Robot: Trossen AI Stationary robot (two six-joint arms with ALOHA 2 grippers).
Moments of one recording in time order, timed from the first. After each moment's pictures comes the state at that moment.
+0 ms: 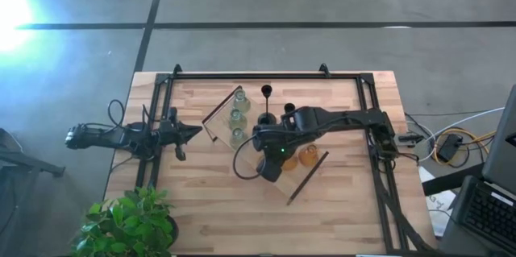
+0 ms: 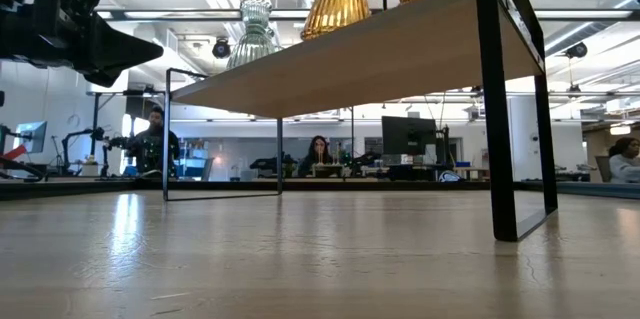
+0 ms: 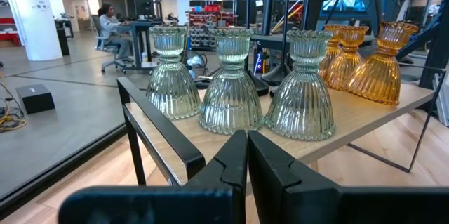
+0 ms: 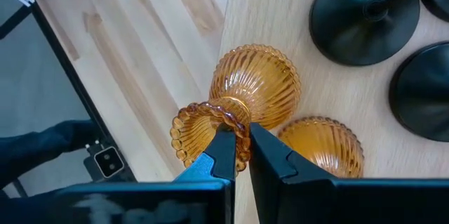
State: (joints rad) left arm -0.12 0.02 0.04 -0.03 -0.40 0.00; right arm 0.17 2.05 2.28 -1.45 -0.06 0.76
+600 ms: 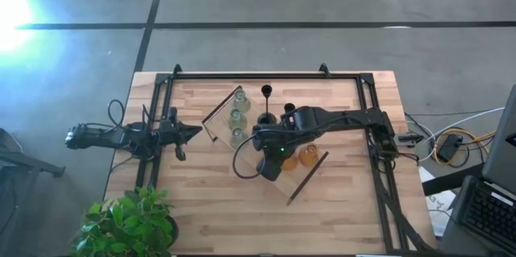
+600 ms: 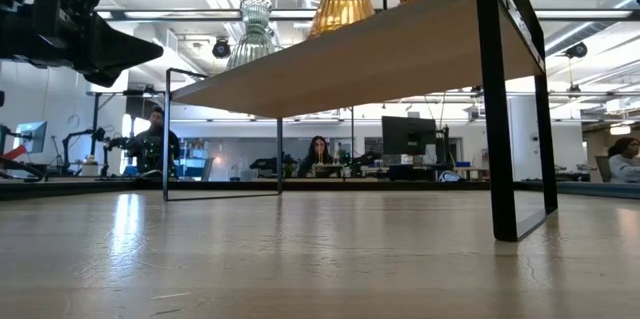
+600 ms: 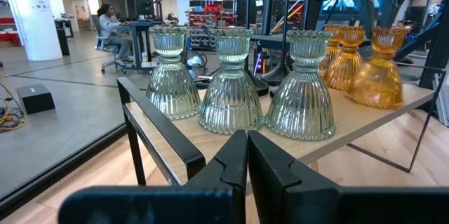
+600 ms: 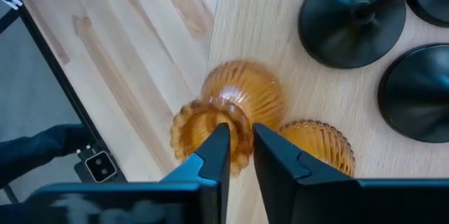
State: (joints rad) left arm -0.12 0.02 0.04 -0.03 -0.40 0.00; right arm 0.17 2.05 2.28 -1.46 -0.05 0.76
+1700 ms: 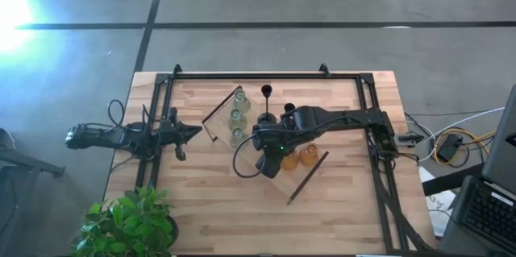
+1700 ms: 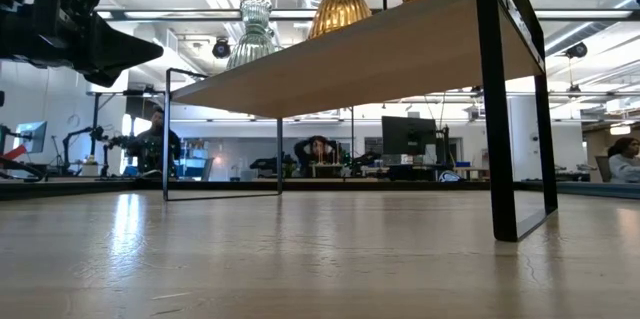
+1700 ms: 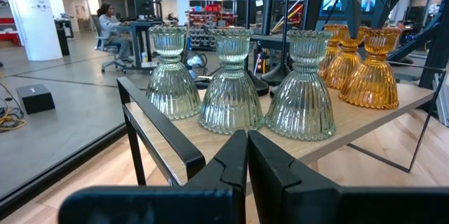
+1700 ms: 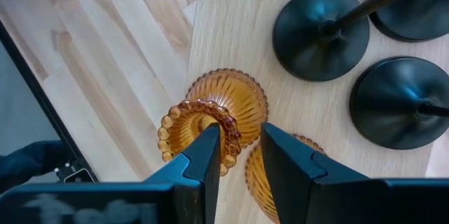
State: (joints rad) left arm -0.13 0.02 0.04 -0.03 -0.40 0.00; right arm 0.17 2.05 2.27 -1.46 0.03 0.76
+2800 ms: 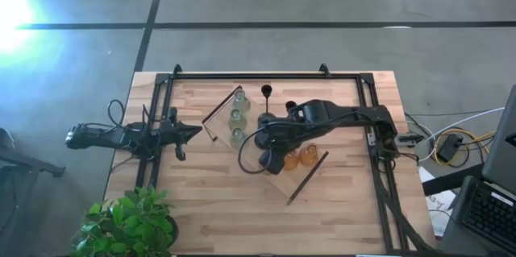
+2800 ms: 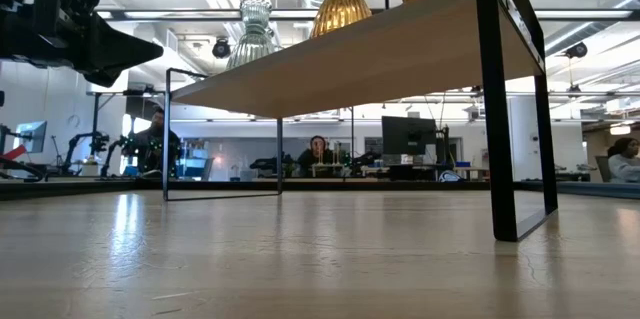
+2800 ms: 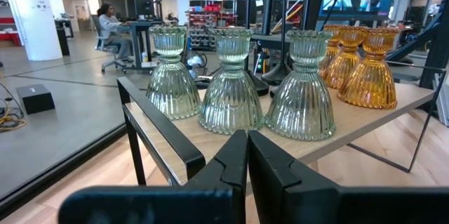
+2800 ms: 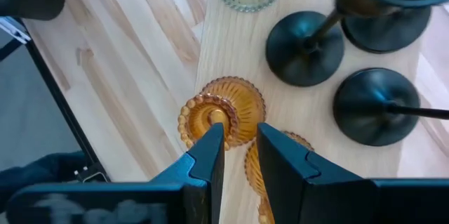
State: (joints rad) left arm -0.12 0.02 0.04 -0.03 -0.40 0.00; right arm 0.17 2.02 2.36 -1.51 0.06 0.77
